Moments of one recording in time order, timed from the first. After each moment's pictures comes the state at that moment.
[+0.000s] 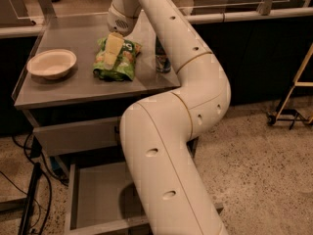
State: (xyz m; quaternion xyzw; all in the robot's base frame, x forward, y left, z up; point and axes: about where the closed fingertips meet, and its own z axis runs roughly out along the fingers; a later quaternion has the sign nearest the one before) arm 0.755 0.139 0.869 -0.70 0.67 0.14 0.20
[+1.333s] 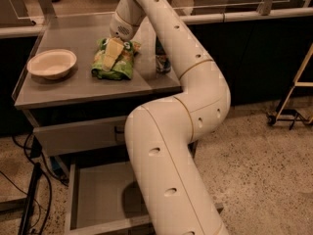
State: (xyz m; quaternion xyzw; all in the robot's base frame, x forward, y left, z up) arm 0.776 0.147 0.848 -0.68 0.68 0.17 0.23
